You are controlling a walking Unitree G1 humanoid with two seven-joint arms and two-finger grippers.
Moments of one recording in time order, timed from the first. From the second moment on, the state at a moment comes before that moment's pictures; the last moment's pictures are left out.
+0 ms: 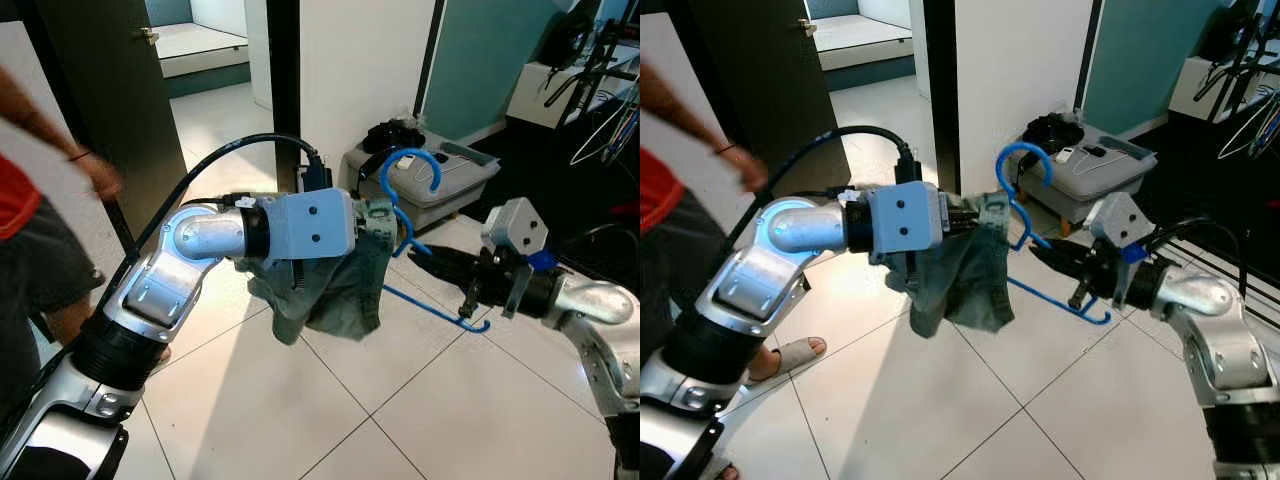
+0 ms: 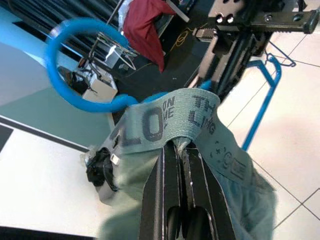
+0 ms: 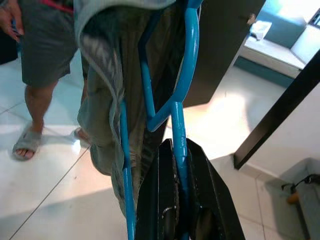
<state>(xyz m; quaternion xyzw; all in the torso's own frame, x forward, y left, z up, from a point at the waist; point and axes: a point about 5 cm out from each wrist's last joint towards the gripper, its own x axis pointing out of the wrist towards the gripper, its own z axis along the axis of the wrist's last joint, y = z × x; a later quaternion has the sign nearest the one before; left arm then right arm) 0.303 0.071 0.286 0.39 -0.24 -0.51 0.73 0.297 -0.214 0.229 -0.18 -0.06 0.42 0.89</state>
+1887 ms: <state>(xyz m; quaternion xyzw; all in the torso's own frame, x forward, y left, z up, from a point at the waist) 0.302 0.068 0.289 0.39 -0.23 -0.45 0.77 0.308 -0.222 0.245 -0.13 -0.10 0.37 0.92</state>
